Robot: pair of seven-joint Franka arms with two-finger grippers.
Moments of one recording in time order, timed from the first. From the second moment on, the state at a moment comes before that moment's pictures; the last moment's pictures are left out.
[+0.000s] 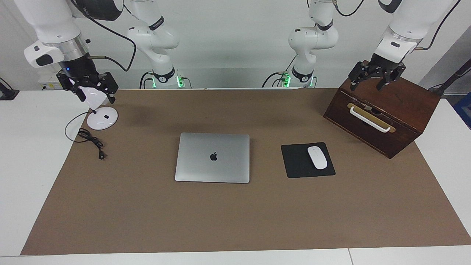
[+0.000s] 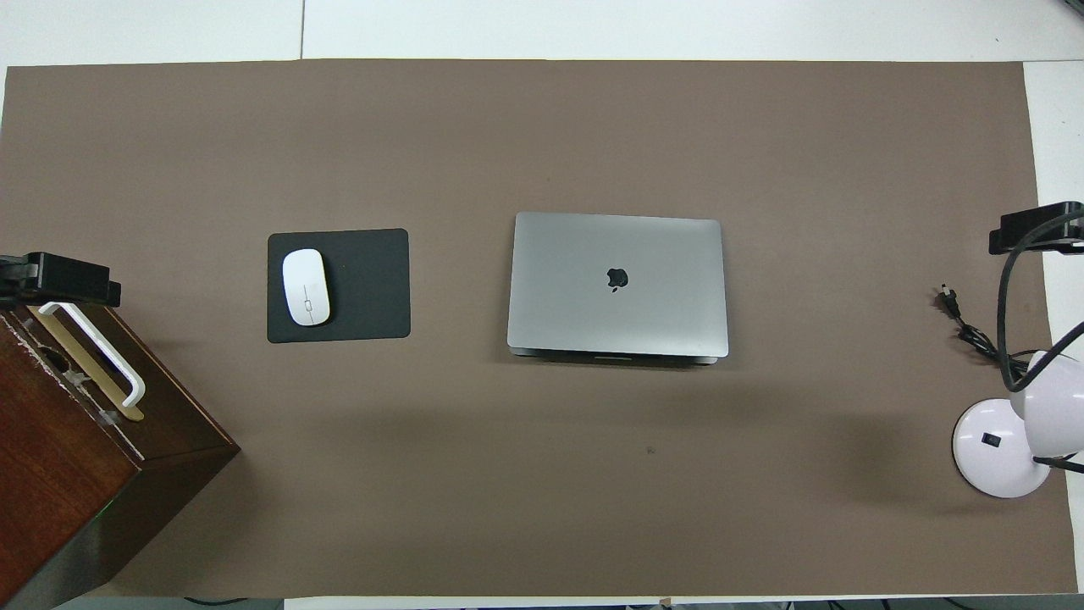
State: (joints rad) left arm -0.03 -0.10 -0.02 -1.63 -0.02 1.53 0.00; right arm -0.06 -0.07 -0.02 -1.65 -0.02 1.66 0.03
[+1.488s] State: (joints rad) left arm -0.02 -0.12 -0.02 -1.72 -0.09 1.78 0.18; right arm -0.06 -0.14 -0.02 -1.99 0.39 2.07 0.28
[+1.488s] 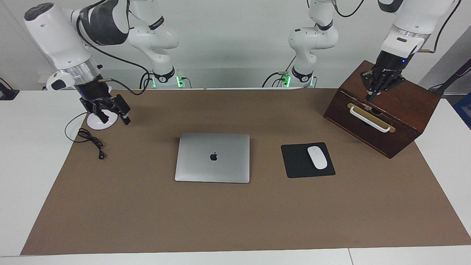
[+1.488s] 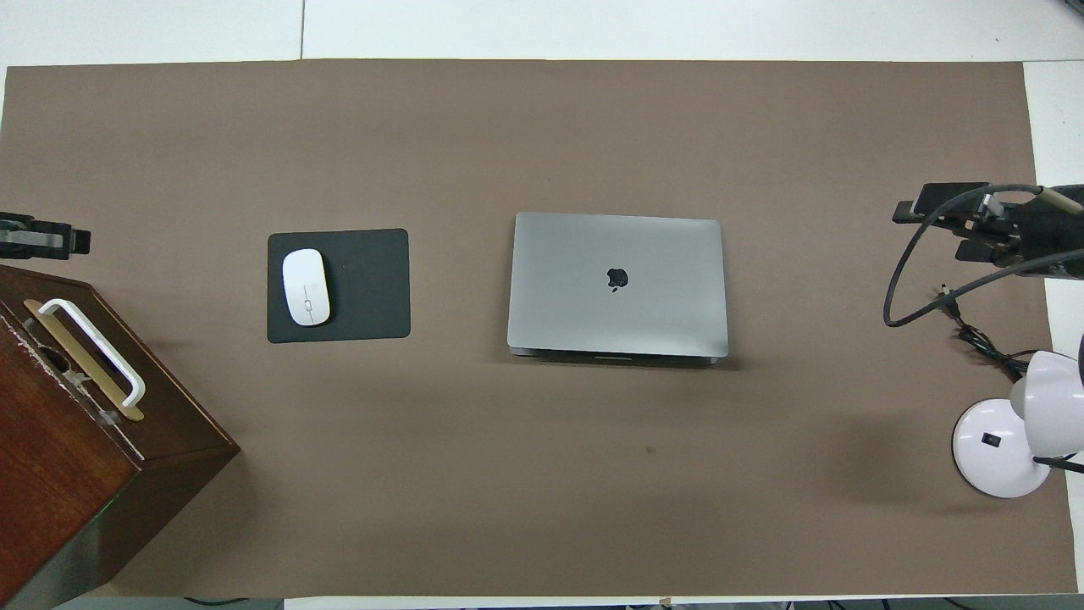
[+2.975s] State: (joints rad) left arm -0.38 -0.47 -0.03 -2.59 -0.23 2.69 0.19; right arm 0.52 -0.39 0.00 -2.59 0.92 2.92 0.86
